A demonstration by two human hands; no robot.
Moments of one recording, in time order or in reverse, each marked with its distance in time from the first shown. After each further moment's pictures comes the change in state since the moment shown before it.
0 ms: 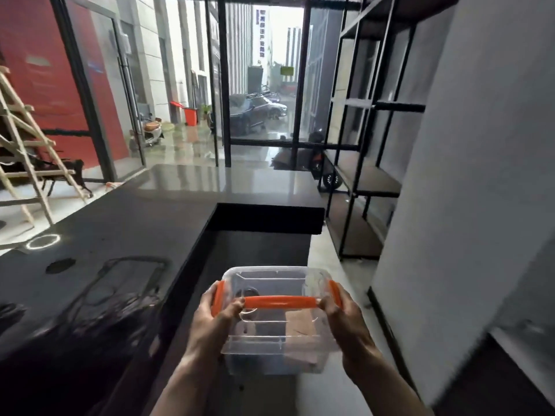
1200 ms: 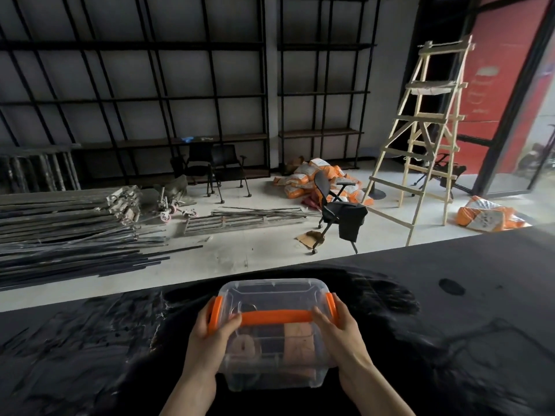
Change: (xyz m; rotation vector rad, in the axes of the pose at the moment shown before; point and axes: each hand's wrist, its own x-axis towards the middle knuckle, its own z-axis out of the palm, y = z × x) left_hand -0.275 0.087 -0.375 -0.124 1.452 0.008; right_hand -0.249 -0.083 0.450 -0.174 -1.355 -0.012
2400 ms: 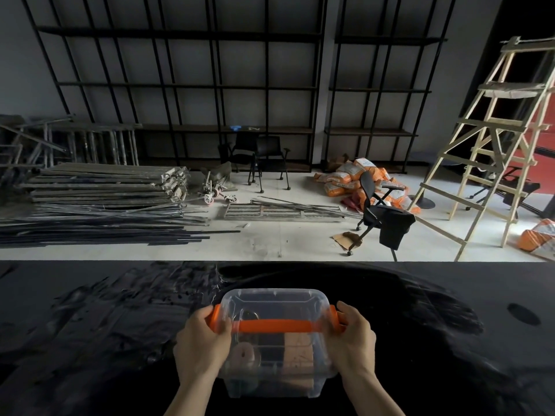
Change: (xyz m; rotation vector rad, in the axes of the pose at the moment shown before) left_hand -0.015 -0.003 -0.098 0.745 0.478 0.063; right_hand -0.028 0.006 0.089 -0.394 0.166 -0.179
